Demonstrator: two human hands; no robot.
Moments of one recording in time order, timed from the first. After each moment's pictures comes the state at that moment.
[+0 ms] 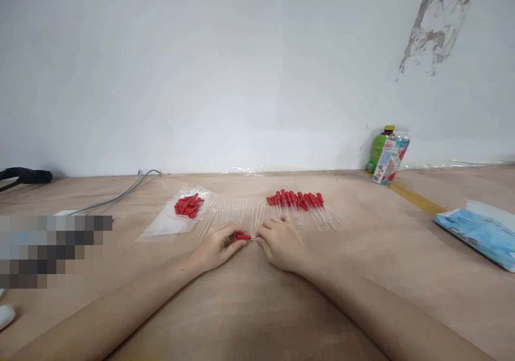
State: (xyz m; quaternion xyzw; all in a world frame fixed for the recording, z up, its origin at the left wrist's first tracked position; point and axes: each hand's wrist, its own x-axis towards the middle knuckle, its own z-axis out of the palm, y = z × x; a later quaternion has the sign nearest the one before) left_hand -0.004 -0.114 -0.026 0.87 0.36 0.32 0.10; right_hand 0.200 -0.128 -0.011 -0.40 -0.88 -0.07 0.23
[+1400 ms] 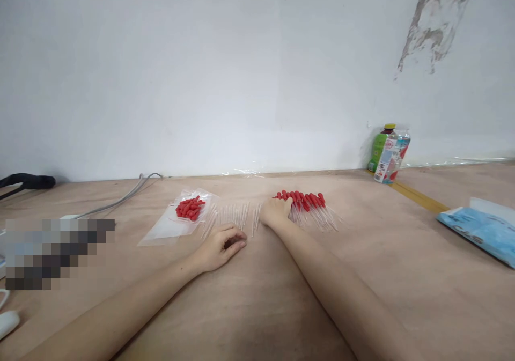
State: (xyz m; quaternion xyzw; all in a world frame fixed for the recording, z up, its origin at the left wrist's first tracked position) left_hand -0.010 -0.111 -0.023 0.88 0.37 0.27 0.12; right_hand 0.162 -0.034 -0.008 -0.70 -0.70 -0.04 0.11
